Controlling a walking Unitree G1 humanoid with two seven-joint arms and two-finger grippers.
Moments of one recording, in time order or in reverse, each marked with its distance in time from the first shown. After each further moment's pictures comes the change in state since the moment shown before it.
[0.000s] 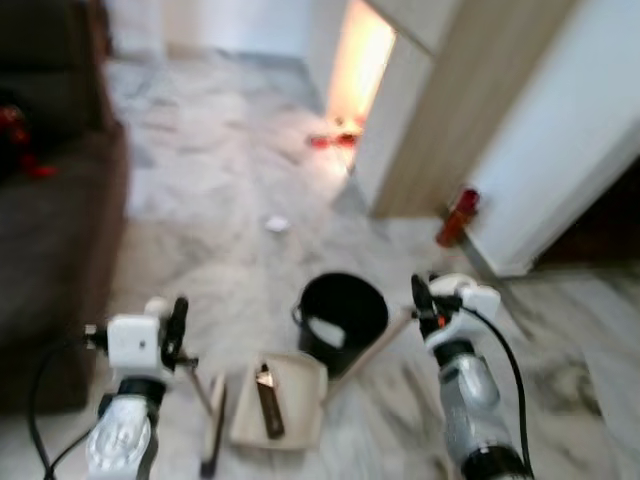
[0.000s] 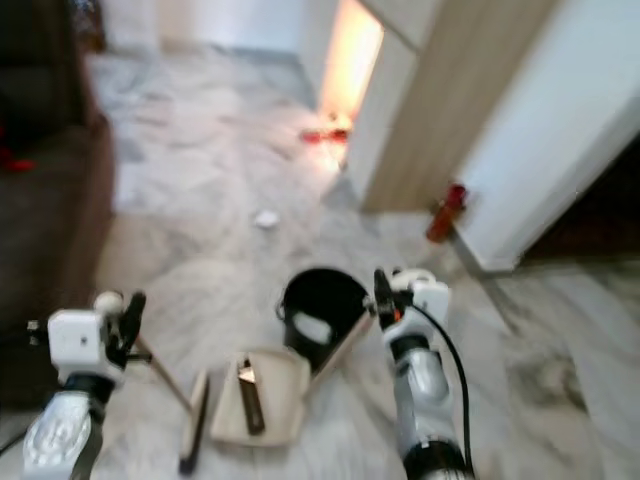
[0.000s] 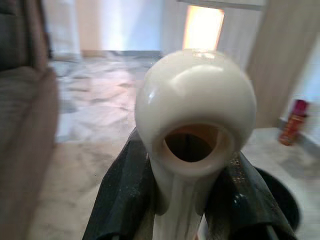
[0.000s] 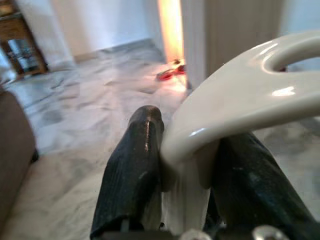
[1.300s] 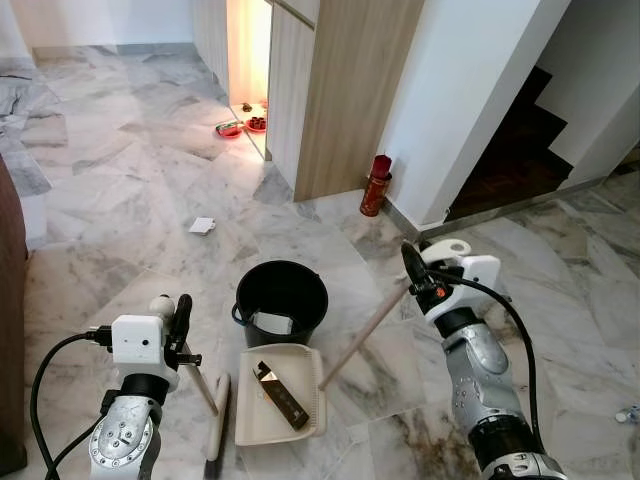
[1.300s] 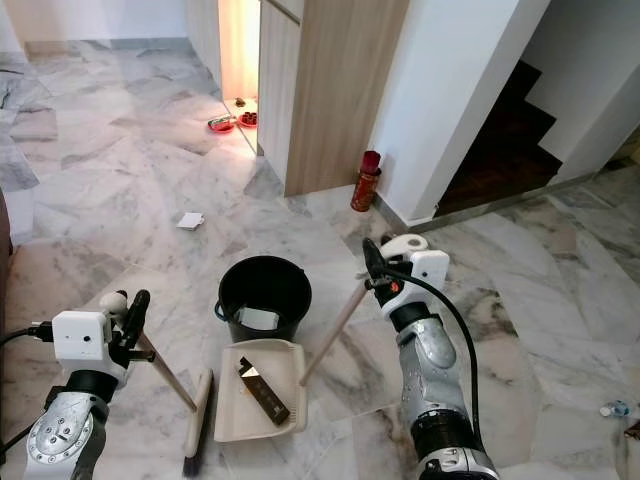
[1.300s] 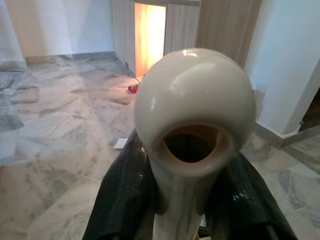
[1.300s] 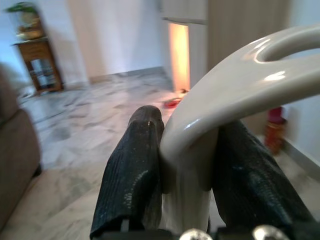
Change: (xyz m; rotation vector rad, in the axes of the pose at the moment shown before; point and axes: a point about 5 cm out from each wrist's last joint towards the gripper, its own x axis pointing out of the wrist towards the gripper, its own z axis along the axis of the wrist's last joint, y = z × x) left arm 0.001 0.003 0.001 0.009 -0.003 0.002; right arm 0.028 0.023 0.048 -0.066 -0.095 0.312
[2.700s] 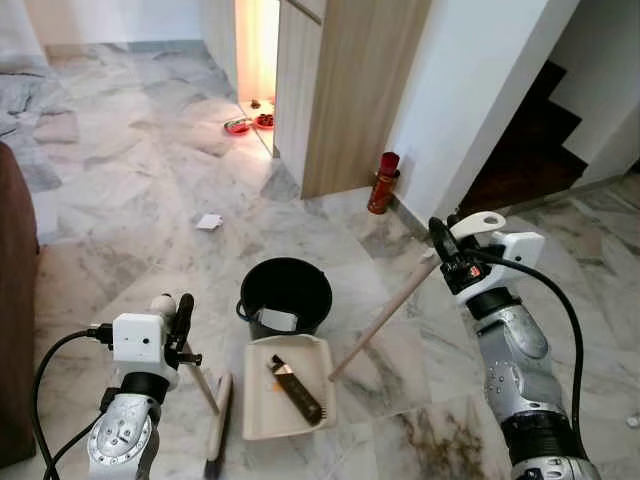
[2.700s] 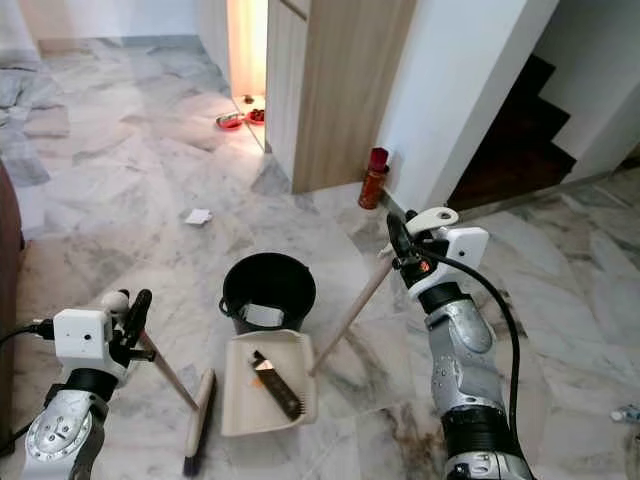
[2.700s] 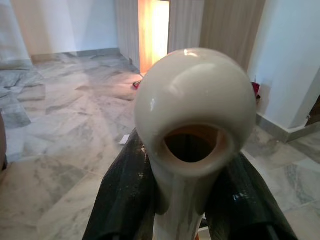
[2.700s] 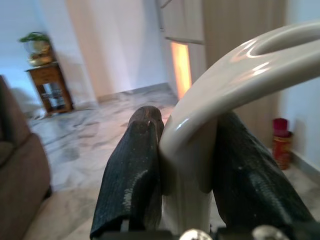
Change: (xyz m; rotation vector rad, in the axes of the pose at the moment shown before) left arm 0.001 0.004 0.000 0.015 0.009 -0.017; right arm -0.009 -0.024 0.043 0.050 -0.083 -0.015
